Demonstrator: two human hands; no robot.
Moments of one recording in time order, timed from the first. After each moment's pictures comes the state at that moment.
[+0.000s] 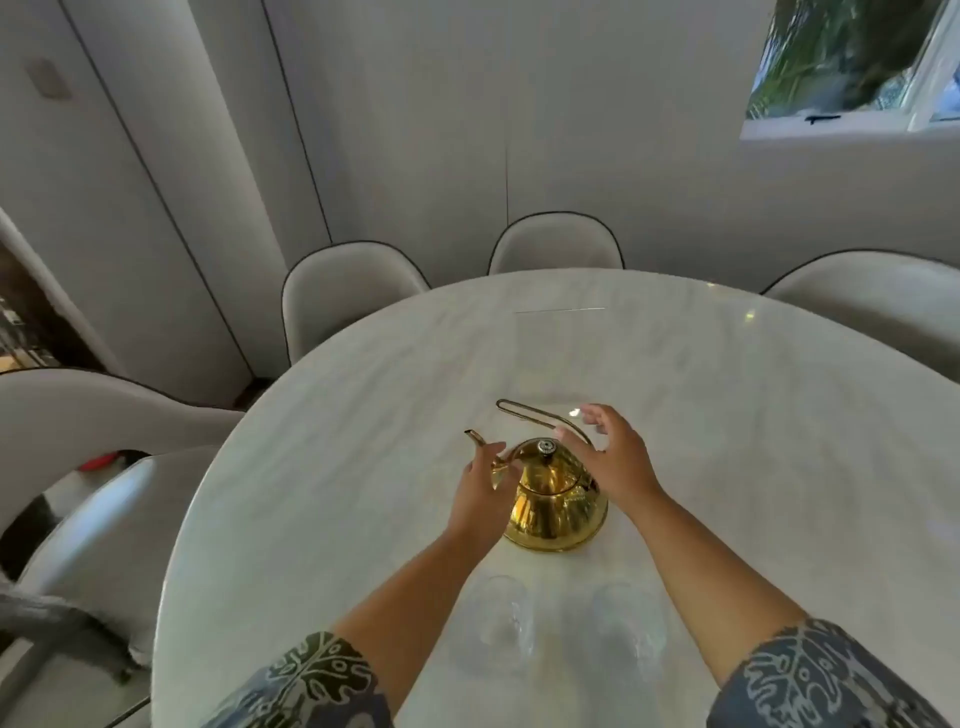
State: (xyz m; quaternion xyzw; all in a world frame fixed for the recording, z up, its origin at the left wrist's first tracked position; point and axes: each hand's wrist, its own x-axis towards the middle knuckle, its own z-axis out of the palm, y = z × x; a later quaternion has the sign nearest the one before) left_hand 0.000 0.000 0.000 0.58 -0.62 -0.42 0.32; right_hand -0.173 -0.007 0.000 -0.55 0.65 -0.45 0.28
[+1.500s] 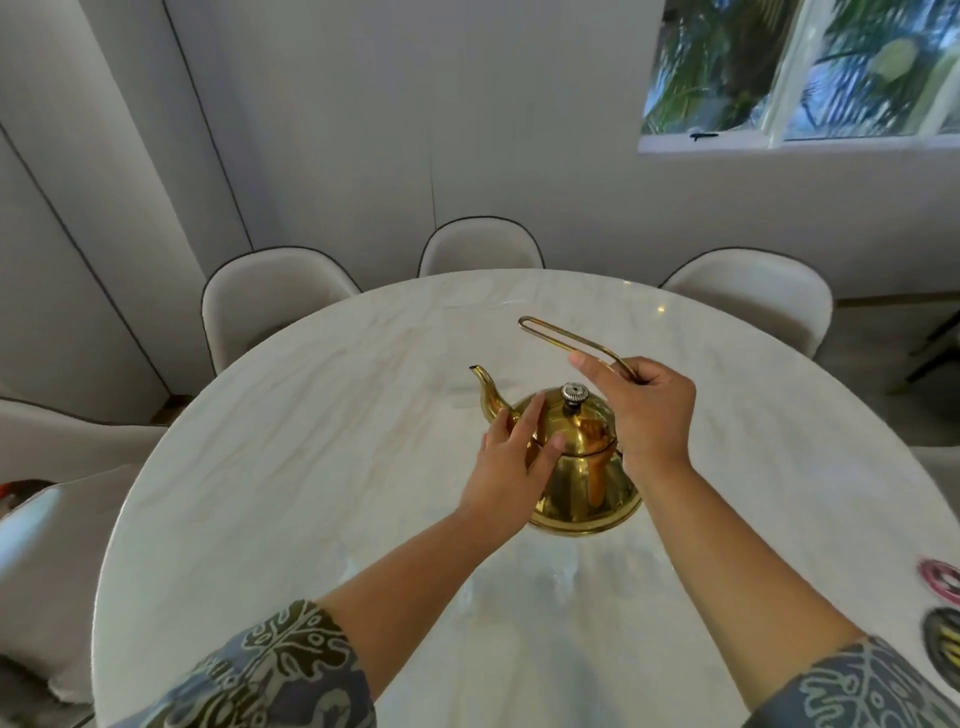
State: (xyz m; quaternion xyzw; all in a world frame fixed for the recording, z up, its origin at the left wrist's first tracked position) left_hand -0.055 0.087 0.064 0.45 -0.78 -0.37 0.24; right_hand -0.185 0.116 0.113 -0.36 0.58 -0.71 0.17
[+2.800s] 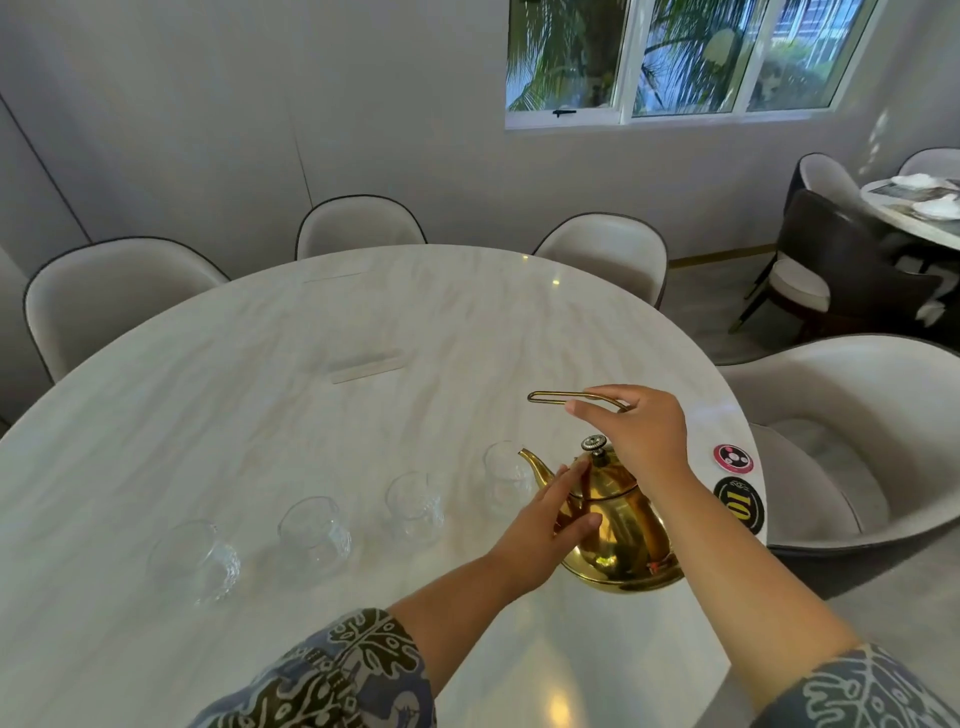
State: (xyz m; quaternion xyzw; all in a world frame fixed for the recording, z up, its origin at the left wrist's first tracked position) left_hand -0.163 0.233 -0.011 0.26 -0.80 -0.53 0.11; right_hand -0.301 0.263 0.064 -0.34 0.78 -0.52 0.10
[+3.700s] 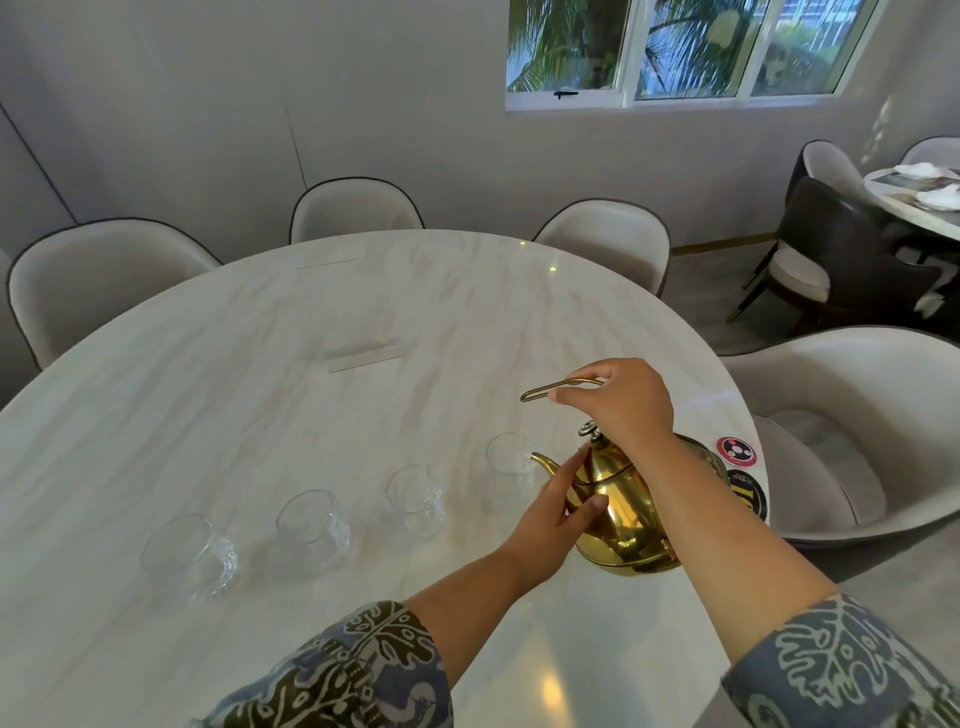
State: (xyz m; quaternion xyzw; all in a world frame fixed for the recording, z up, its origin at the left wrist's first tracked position) left_hand -0.169 0.234 -0.006 0.24 -0.72 -0.63 0.13; right_hand -0.296 0.234 0.085 -0.38 0.83 -0.39 0.11
